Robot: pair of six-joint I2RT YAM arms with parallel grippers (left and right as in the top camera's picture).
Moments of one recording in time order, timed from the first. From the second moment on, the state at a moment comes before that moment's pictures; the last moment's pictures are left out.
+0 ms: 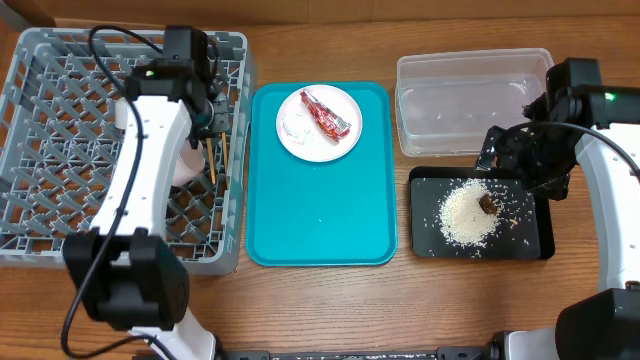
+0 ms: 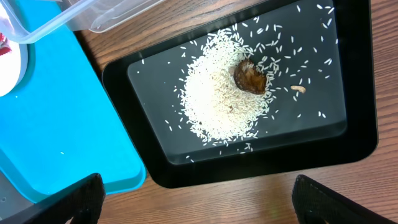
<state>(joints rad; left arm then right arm) -0.04 1.84 1.67 -1.07 -0.13 -0.18 -0.10 1.61 1.53 -1.42 -0.17 0.28</state>
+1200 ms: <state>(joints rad) 0.07 1.54 1.67 -1.38 -0.01 -0.26 0.28 1.63 1.77 -1.12 -0.23 0.20</state>
